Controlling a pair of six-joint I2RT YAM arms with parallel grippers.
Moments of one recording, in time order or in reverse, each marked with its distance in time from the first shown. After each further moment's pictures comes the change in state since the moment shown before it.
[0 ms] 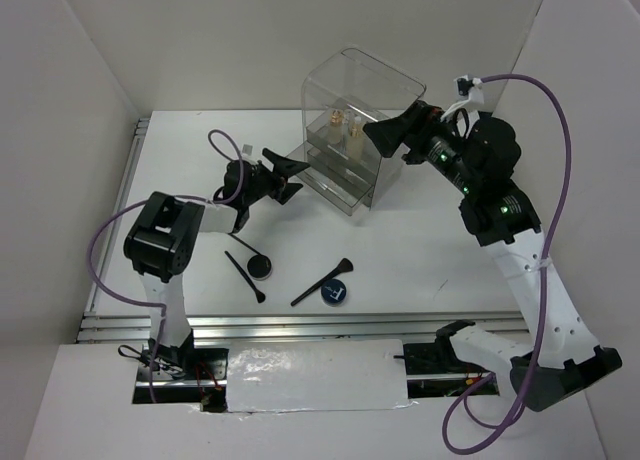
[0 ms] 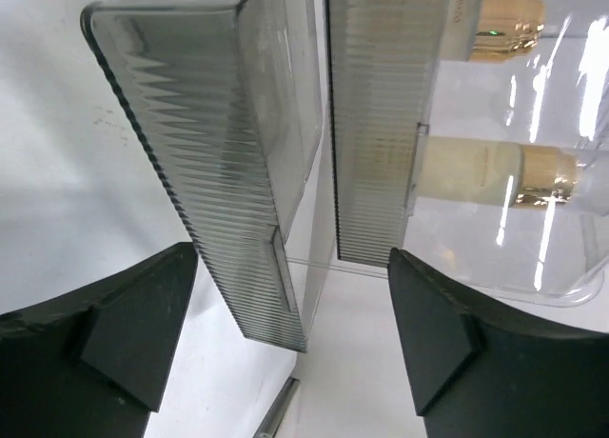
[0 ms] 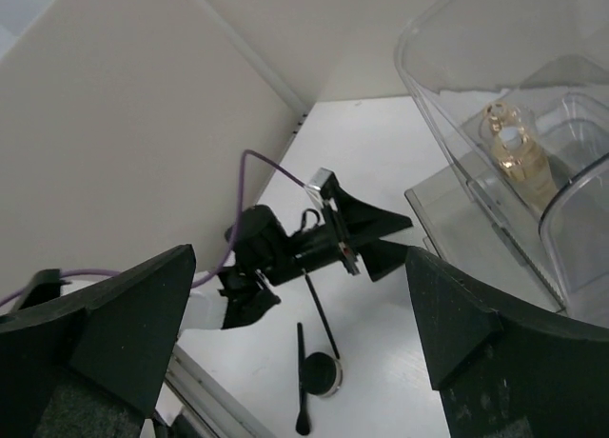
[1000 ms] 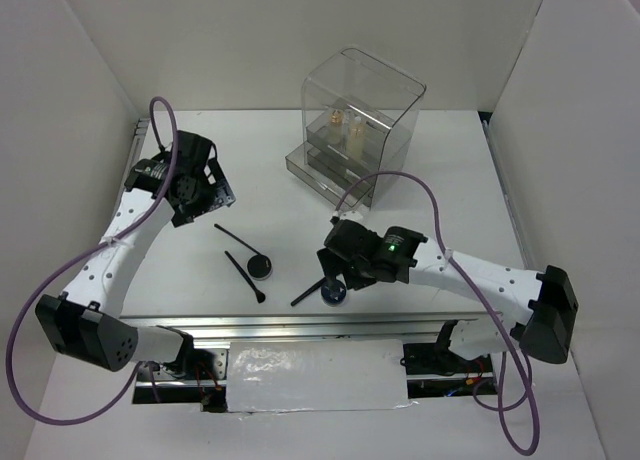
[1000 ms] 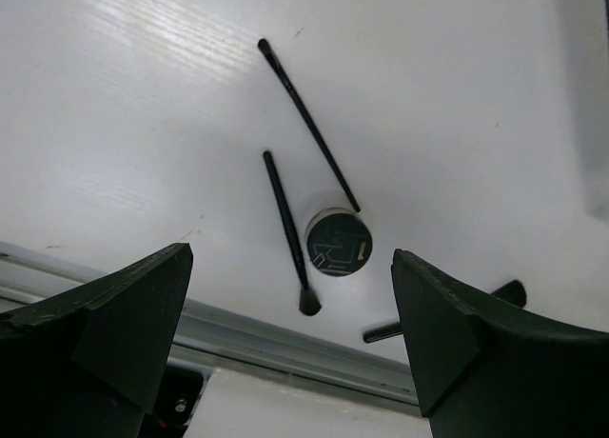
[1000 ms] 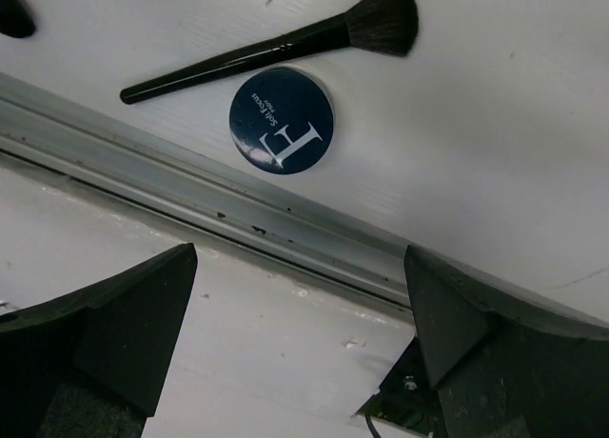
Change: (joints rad) left arm 0.036 -0.623 0.448 -1.896 -0.641 0.676; right arm 0.685 0.211 -0.284 -0.656 0.460 0.046
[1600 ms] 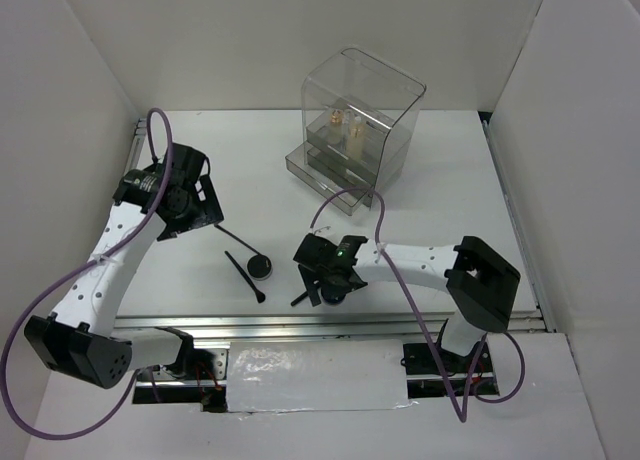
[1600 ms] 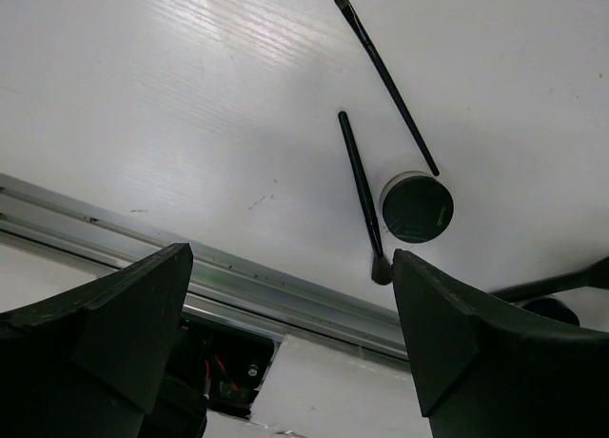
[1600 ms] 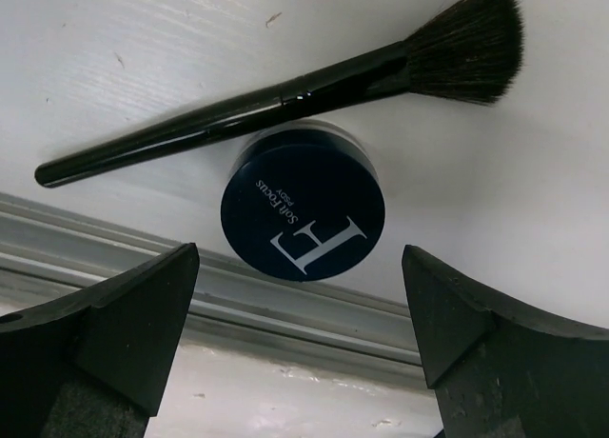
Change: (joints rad) left arm 0.000 -0.095 -0.040 -0.158 -0.061 0.086; right arm 0.042 0.343 -0.053 0.199 0.007 0.050
